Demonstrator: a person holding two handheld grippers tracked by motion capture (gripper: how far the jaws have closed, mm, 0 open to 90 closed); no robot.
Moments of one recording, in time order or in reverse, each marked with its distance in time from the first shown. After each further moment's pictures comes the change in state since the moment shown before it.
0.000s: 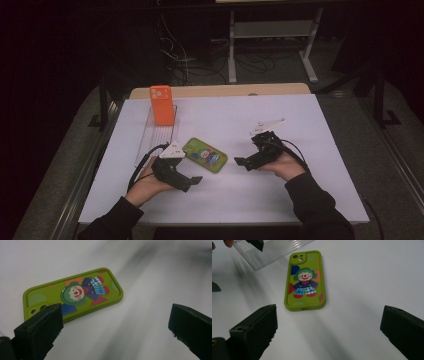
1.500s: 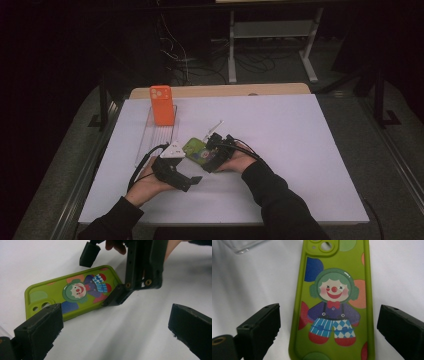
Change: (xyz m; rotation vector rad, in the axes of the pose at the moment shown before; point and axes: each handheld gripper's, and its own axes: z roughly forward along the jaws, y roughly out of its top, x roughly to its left) left arm 0.001 0.000 0.001 0.014 0.012 -0.013; right arm 0.038 0.041 0.121 0.261 0.017 -0.169
